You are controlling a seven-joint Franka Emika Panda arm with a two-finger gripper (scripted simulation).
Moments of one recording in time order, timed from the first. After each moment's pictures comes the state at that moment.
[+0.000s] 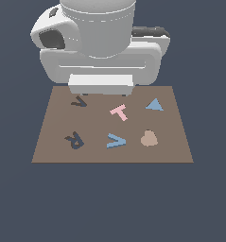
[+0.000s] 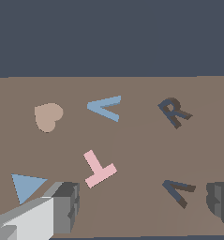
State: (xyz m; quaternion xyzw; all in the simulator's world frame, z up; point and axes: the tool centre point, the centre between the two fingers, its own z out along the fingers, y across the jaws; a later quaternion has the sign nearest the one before) arm 0.014 -0.018 0.180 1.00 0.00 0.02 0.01
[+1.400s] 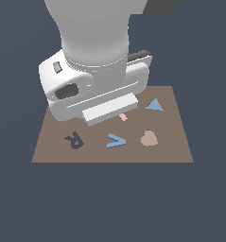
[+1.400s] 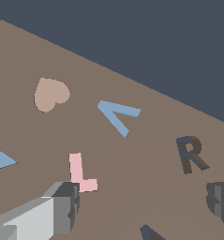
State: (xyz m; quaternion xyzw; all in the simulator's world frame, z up) arm 0.040 -0.022 0.142 0.98 0.21 0.01 0.00
